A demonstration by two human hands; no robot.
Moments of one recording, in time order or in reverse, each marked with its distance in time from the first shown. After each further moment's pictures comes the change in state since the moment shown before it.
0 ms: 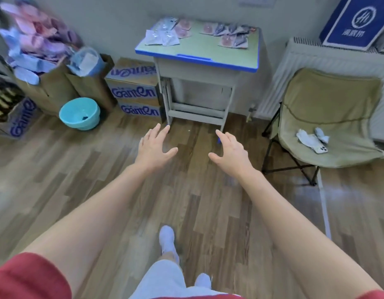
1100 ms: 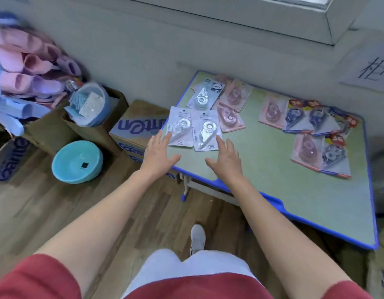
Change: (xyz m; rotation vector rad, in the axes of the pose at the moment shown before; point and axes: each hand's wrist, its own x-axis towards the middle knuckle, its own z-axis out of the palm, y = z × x) left_hand 0.653 -0.120 -0.108 -0.108 0.029 -0.182; right_hand 0.696 -0.172 -0.037 -0.026 -0.048 -0.015
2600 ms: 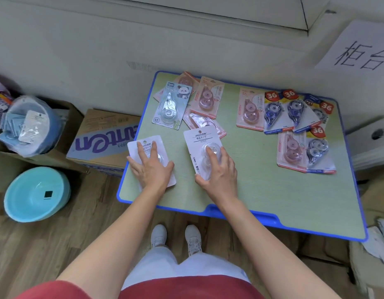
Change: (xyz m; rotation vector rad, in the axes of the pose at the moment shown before) left_hand 0.099 0.034 0.059 0.035 -0.031 -0.261; right_hand 0.041 0.021 0.008 0.035 0.227 0.143
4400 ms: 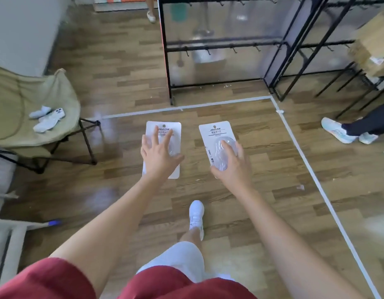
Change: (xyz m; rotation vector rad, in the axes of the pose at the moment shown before) left_hand -0.786 -0.225 0.153 0.431 -0.902 1.944; right_hand -0.932 0.089 0.077 0.307 1.025 1.642
